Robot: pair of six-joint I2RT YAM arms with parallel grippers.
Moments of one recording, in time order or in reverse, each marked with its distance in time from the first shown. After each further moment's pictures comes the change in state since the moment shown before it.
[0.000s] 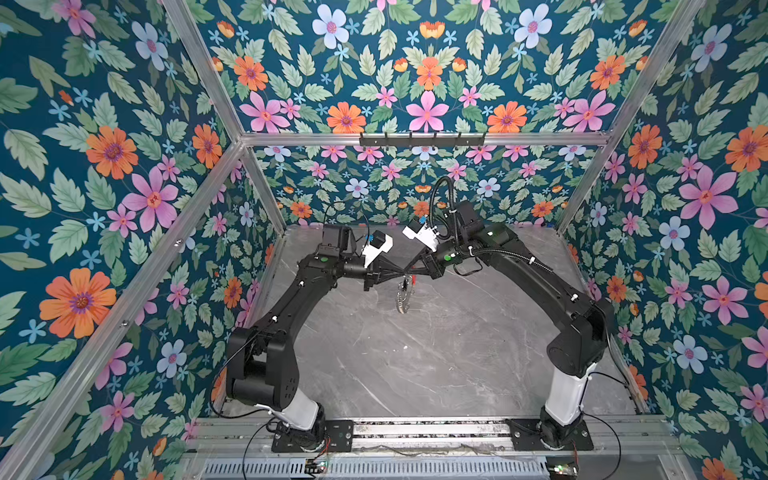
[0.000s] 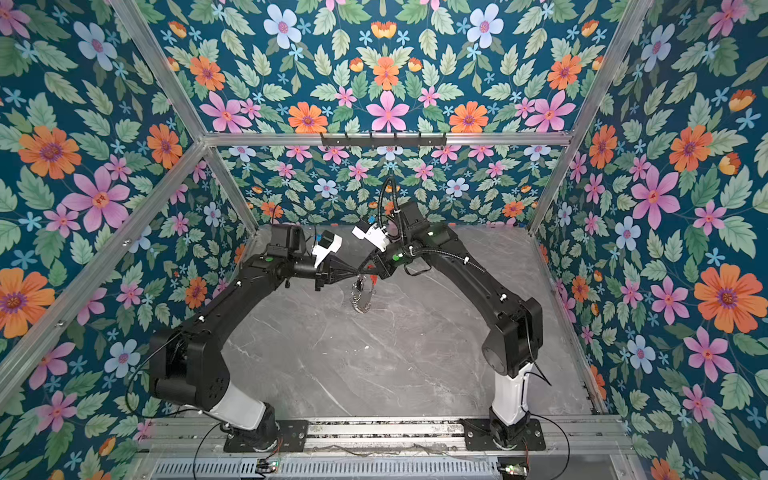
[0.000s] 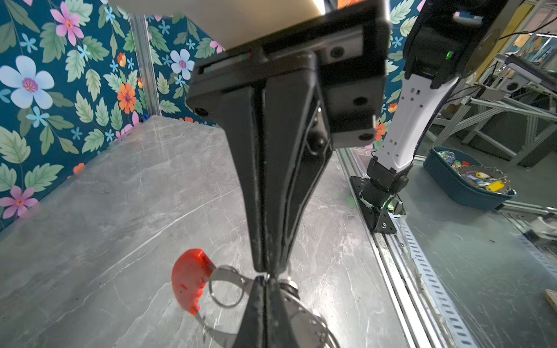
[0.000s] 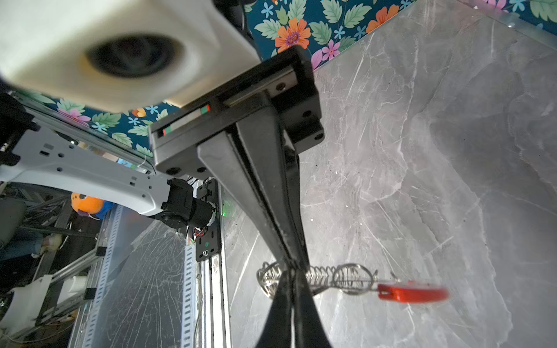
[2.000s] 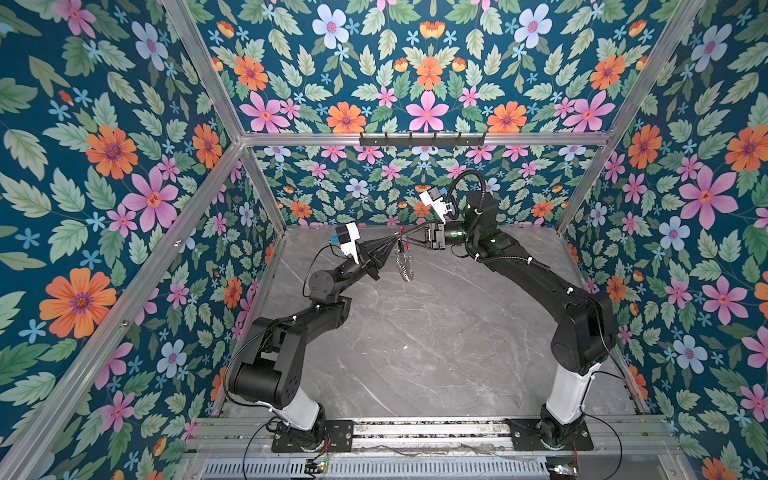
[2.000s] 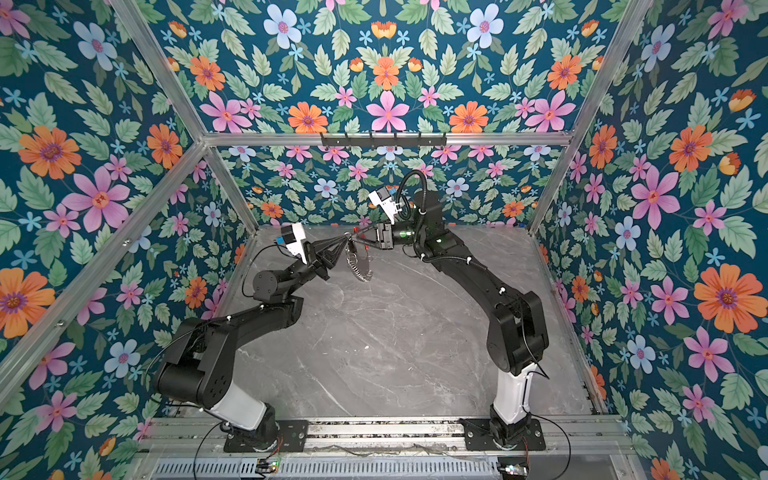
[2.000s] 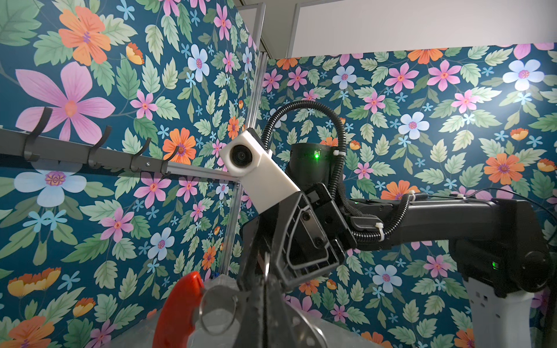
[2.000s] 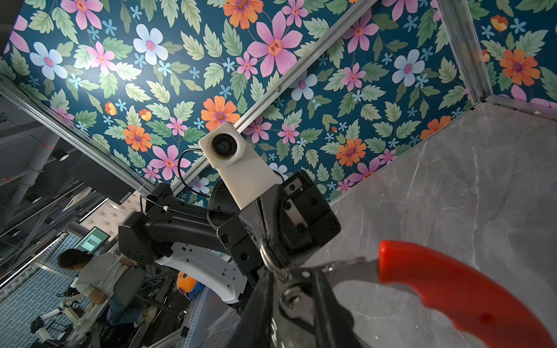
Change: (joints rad) left arm -0.041 0.053 -0.433 1.875 -0.540 -1.233; right arm -0.076 0.017 -0.184 0.915 -0.328 0.709
